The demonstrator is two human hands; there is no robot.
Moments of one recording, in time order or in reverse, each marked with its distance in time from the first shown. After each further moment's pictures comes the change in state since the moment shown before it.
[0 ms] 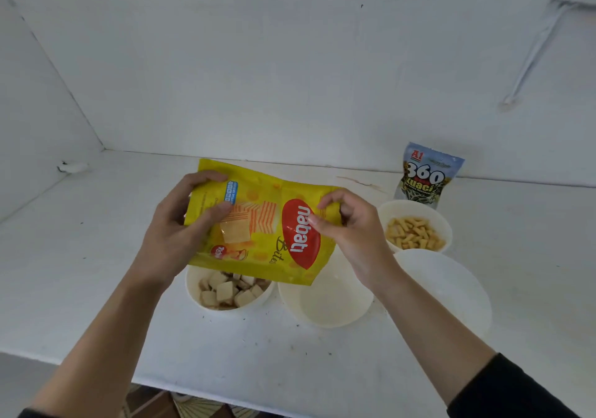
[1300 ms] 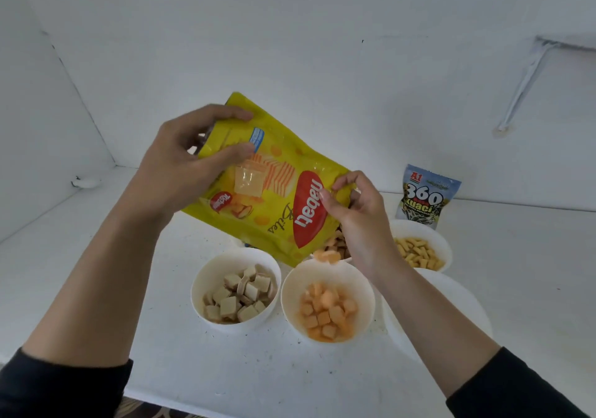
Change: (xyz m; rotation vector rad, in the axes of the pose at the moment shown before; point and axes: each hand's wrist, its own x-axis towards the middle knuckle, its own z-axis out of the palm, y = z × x) left_hand 0.046 0.102 0.002 0.234 -0.014 0.191; right_hand 0.016 -0.046 0.007 0.114 0.069 -0.054
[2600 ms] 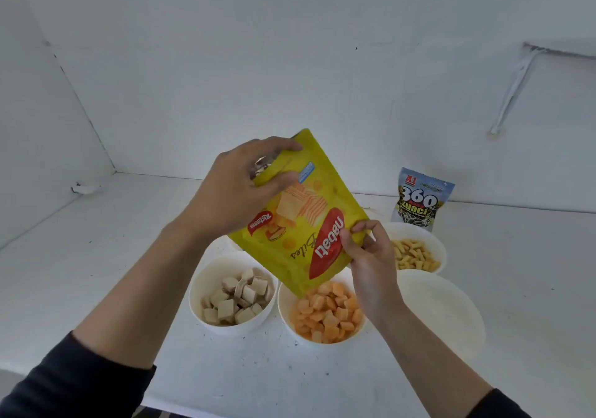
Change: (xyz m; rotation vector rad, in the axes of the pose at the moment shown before) left_hand 0.000 -0.011 0.050 0.215 -0.164 0.128; right_hand -0.036 0.049 -0.029 0.335 0.130 0.162
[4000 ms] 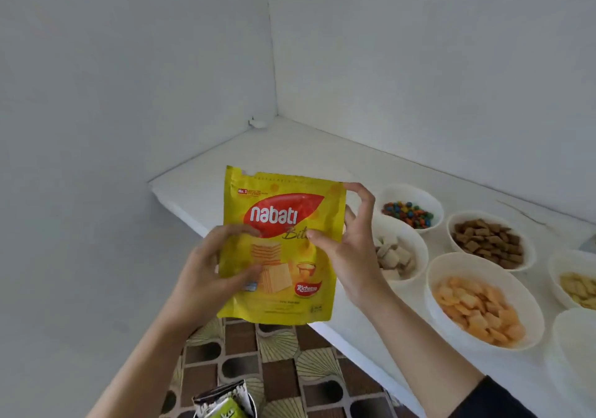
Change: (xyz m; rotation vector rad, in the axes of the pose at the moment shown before) left_hand -0.302 -0.081 -0.117 -0.245 0.404 -0.596; right_hand -0.104 0.090 0.200 -0.213 -0.647 0.097
